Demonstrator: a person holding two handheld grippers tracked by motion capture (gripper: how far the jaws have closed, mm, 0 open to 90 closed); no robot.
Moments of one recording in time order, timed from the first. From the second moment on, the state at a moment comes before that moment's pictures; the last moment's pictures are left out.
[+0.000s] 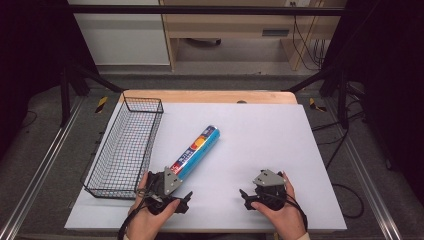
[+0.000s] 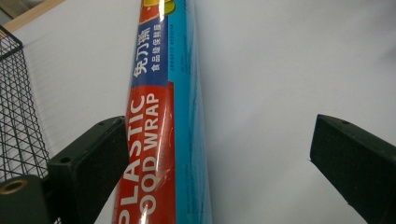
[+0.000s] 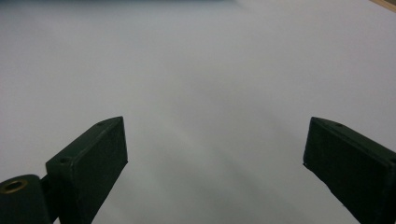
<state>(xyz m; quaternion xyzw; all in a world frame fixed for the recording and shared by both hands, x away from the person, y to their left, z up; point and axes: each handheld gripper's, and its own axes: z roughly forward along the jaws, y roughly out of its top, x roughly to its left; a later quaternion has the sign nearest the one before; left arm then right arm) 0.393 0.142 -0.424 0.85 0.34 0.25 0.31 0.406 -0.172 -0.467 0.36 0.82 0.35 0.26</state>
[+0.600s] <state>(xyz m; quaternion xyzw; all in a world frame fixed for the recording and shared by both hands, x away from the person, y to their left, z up) 0.445 0.099 -0.402 0.89 0.34 0.19 0.22 0.402 -0.177 -0.460 0.37 0.81 0.37 0.27</state>
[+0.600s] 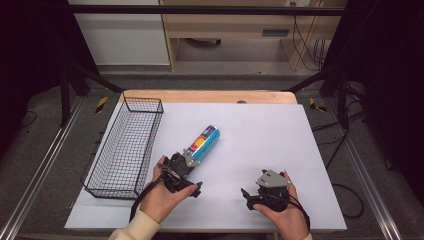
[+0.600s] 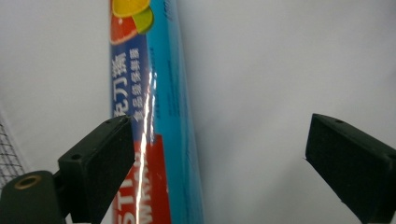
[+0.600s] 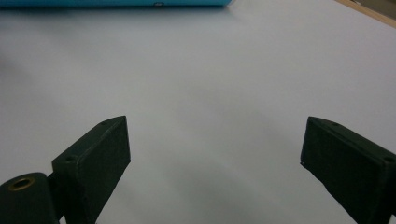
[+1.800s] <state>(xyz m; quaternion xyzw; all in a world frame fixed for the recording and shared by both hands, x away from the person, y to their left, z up) 0.525 0.087 -0.385 0.90 0.36 0.20 0.15 0.403 -0.178 -0.460 0.37 0.81 0.37 0.26</state>
